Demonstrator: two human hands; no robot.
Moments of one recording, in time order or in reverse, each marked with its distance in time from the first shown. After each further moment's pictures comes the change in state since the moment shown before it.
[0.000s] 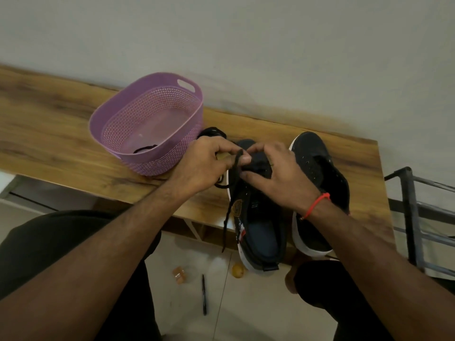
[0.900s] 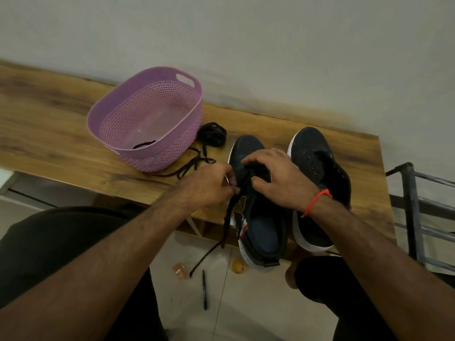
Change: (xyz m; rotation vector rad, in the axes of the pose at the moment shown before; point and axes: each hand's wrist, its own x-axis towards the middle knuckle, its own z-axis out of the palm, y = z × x) left_hand -0.015 -0.007 0.020 0.348 -0.369 -0.317; right_hand 0.002 0.013 0.007 -0.085 -0.165 -0.032
